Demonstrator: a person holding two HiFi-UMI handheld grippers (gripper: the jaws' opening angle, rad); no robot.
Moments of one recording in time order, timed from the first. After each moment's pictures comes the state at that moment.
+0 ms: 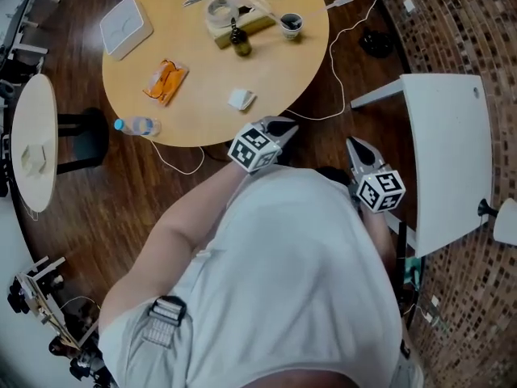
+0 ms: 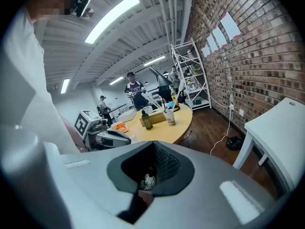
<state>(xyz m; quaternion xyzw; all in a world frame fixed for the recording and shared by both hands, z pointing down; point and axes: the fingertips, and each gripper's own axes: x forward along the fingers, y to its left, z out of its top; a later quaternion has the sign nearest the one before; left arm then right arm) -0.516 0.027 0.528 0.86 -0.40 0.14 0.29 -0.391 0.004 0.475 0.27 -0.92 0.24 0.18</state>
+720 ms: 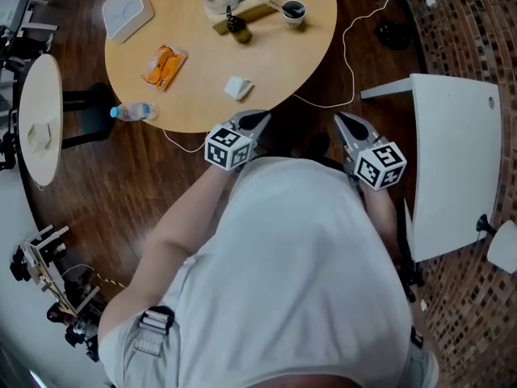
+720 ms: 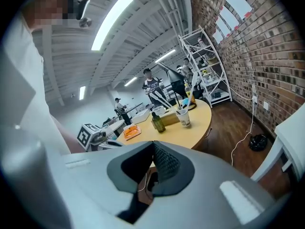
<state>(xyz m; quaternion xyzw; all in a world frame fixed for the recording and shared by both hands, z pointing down) -0.571 0.033 0.540 0.77 -0.52 0.12 0.35 -0.433 -0.048 0.465 0.15 -0.93 0.28 0.18</state>
